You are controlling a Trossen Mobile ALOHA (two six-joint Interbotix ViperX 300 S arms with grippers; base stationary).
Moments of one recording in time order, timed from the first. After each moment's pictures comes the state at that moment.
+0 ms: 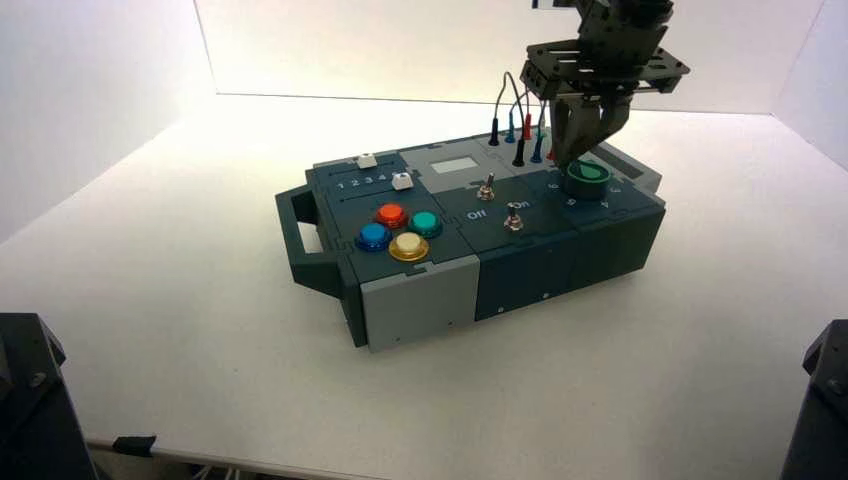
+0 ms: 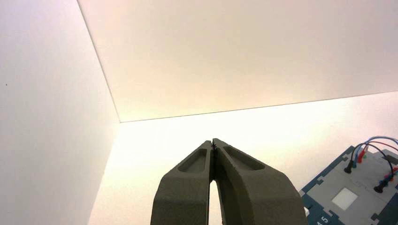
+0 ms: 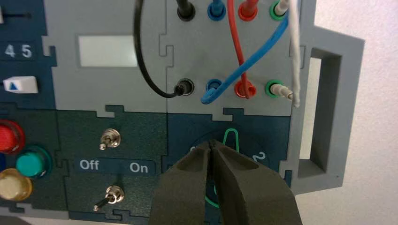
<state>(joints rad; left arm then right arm) -0.17 -1.10 1.14 -0.16 0.19 0.23 0.44 -0.04 0.76 0.07 0.59 0.03</state>
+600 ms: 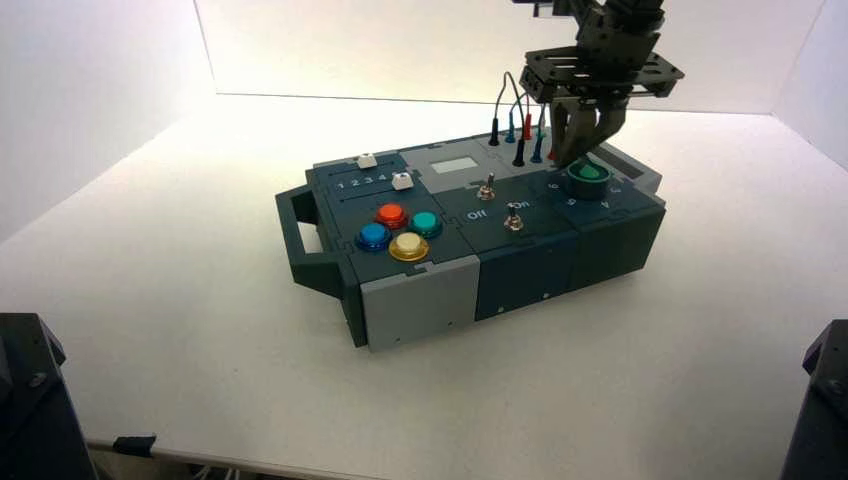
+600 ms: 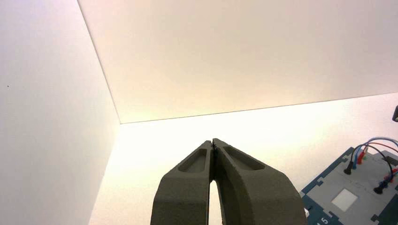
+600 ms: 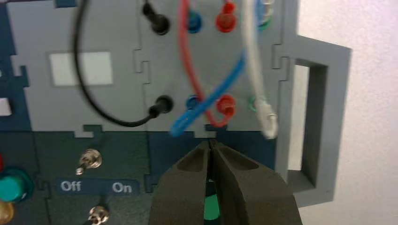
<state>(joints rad) -0.17 -1.10 1.14 -0.16 0.19 0.23 0.39 0.02 0.72 0.06 0.59 0.03</state>
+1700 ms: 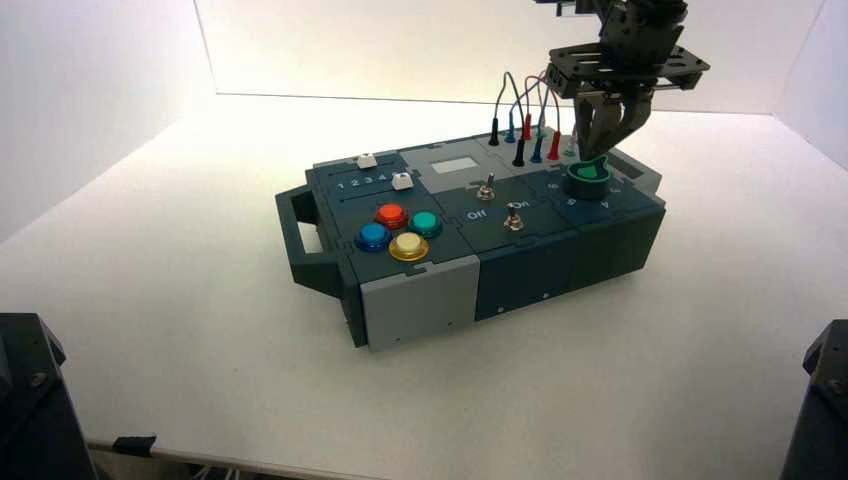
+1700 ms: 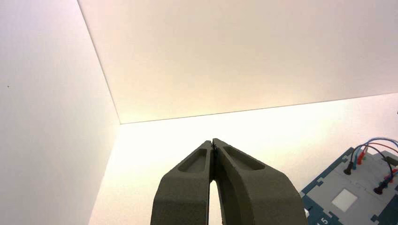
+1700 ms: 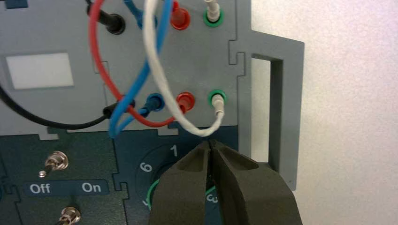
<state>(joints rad) -0.17 -1.11 1.14 -0.16 0.19 0.23 0.33 0.02 0.71 0.01 0.64 0.03</state>
